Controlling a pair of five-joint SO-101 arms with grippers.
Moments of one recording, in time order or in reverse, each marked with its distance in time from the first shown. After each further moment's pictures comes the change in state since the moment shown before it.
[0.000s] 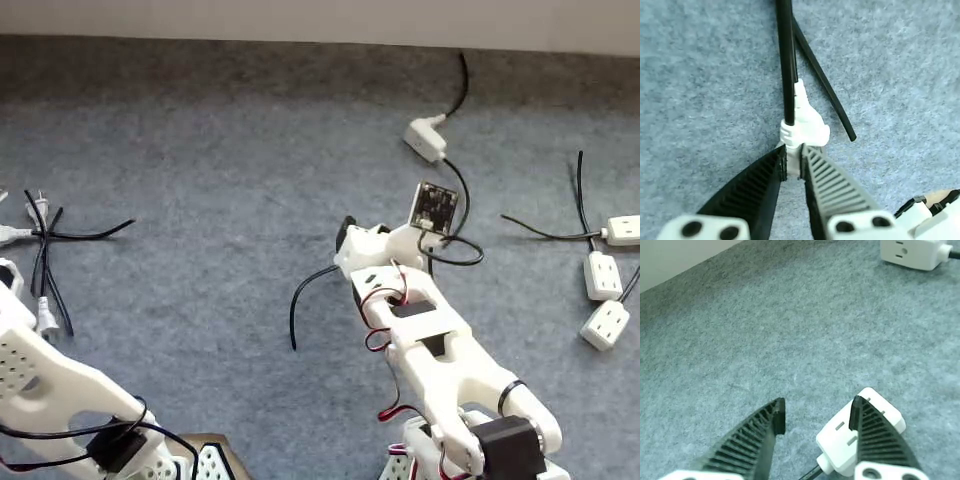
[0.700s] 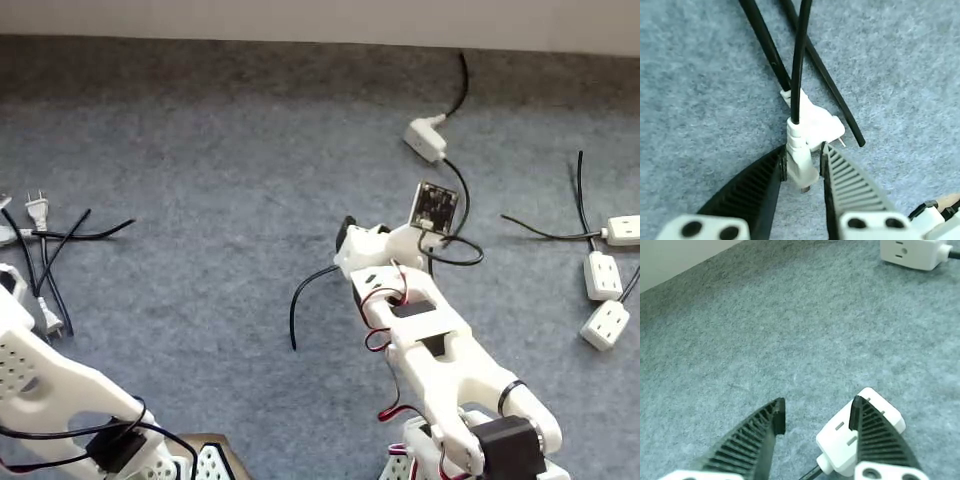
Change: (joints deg) left arm -0.6 -0.4 2.5 -3.3 -2.5; right arm 0.0 0.0 0.0 0.0 0.0
